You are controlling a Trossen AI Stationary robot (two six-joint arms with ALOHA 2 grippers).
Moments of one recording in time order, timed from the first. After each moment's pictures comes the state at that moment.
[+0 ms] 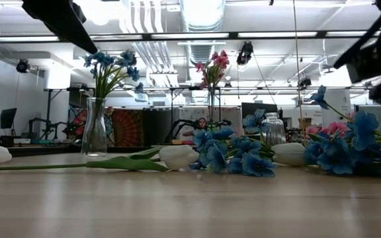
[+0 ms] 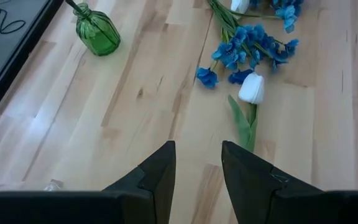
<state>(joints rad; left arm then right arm) -0.52 1.22 0.97 -0.79 -0.59 -0.56 0.54 1.29 0.64 -0.82 0.10 0.91</state>
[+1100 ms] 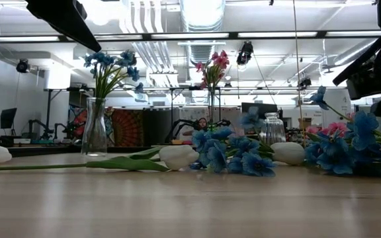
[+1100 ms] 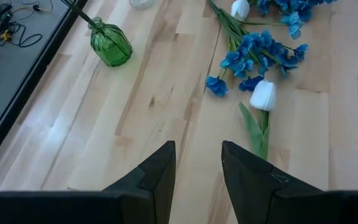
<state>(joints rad) -0.52 1.22 0.97 -0.78 -0.65 -0.53 0.54 1.33 0.57 -0.69 0.13 0.95</state>
